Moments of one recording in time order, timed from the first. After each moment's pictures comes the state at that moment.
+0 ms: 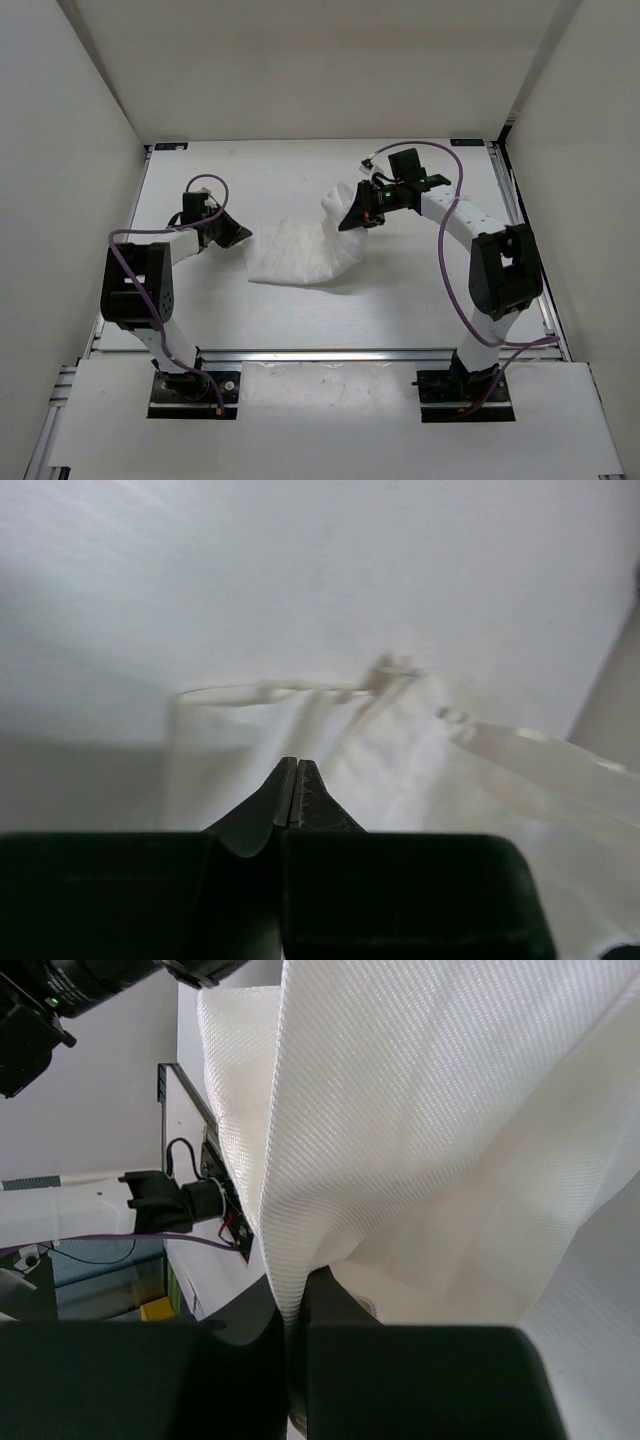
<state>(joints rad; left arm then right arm) -0.03 1.71 0.88 0.05 0.38 -0.83 0.38 1.81 1.38 -0.48 -0.88 0.43</state>
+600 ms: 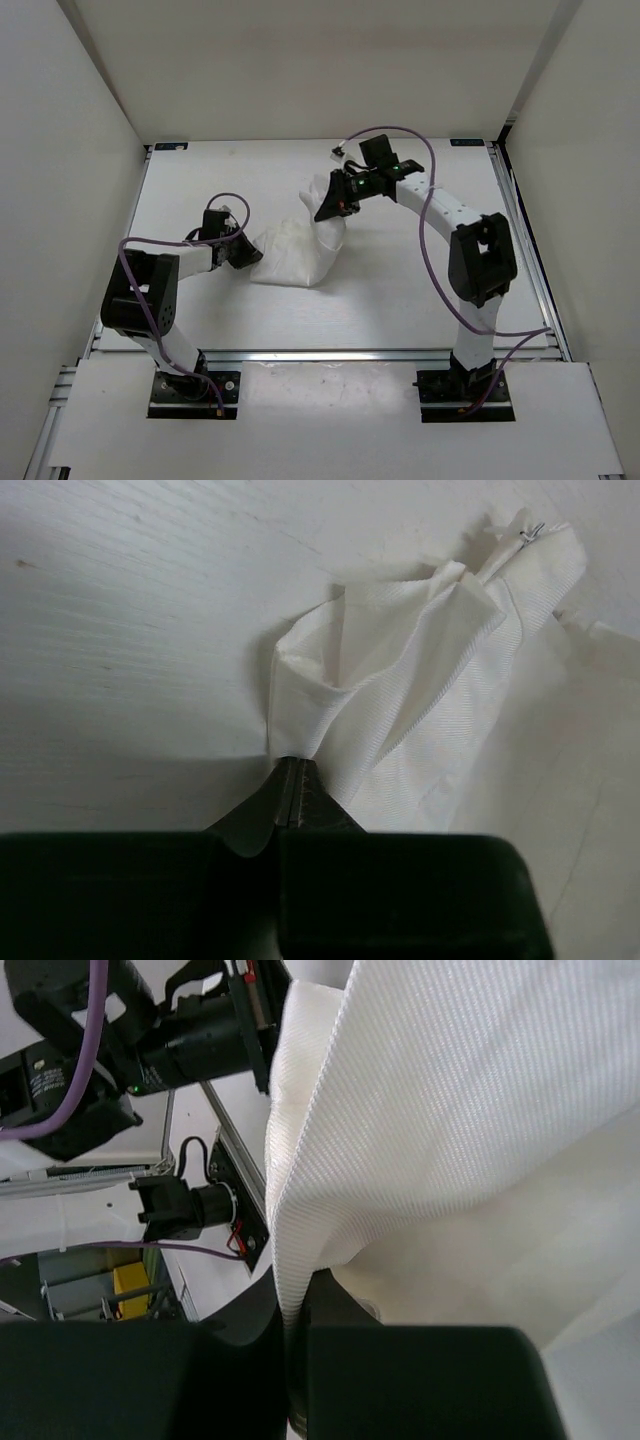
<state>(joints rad) -0.15 1.64 0.72 0.02 0.26 -0.76 0.48 1.94 1.62 -0.53 -0.88 0.43</state>
